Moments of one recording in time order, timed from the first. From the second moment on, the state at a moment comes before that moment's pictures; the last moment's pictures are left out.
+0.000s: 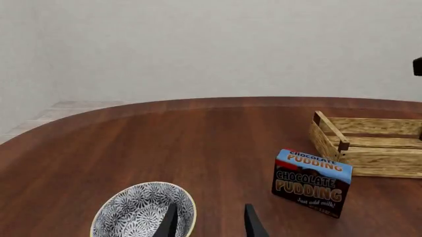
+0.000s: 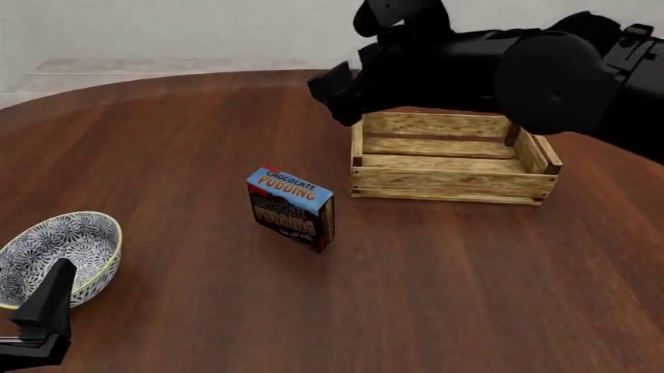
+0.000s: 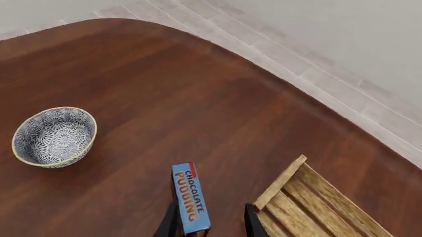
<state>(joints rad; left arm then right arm) 0.00 0.01 0.00 0.00 0.00 0.69 1.42 -1.31 0.32 -0.17</state>
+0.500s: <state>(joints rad) 0.00 0.01 0.00 0.00 0.00 0.75 1.47 -1.36 0.40 -0.23</state>
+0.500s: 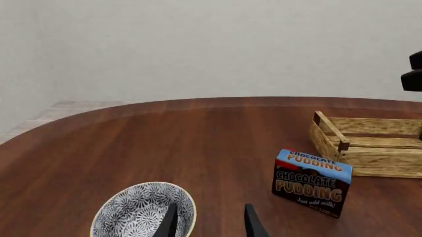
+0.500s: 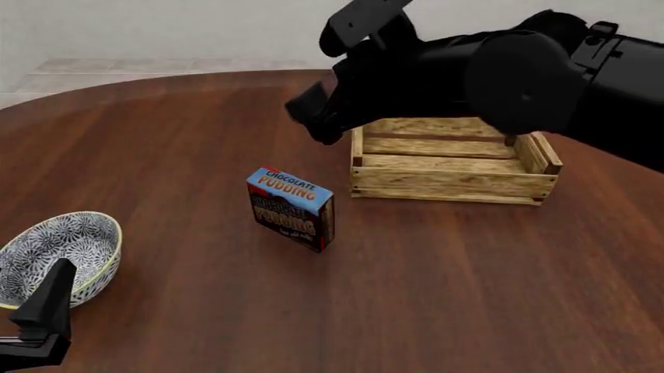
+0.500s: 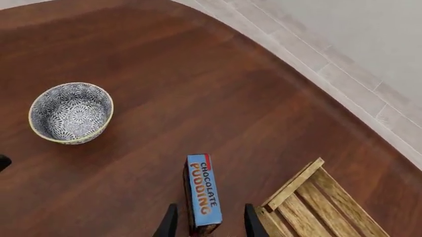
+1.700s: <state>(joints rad) 0.00 0.01 0.00 0.00 0.00 0.75 1.58 -1.43 0.50 -0.28</state>
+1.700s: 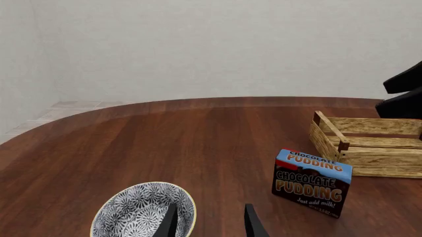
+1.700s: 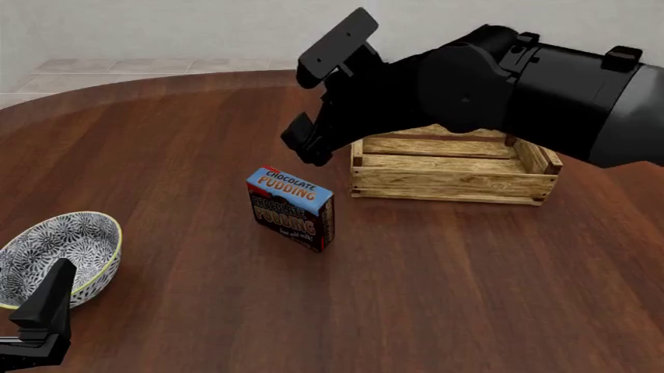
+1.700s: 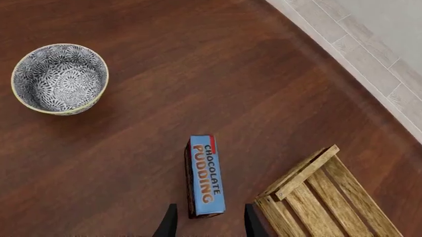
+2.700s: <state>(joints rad) 0.00 0.01 0.00 0.00 0.00 0.73 1.70 -1.49 0.54 -0.28</state>
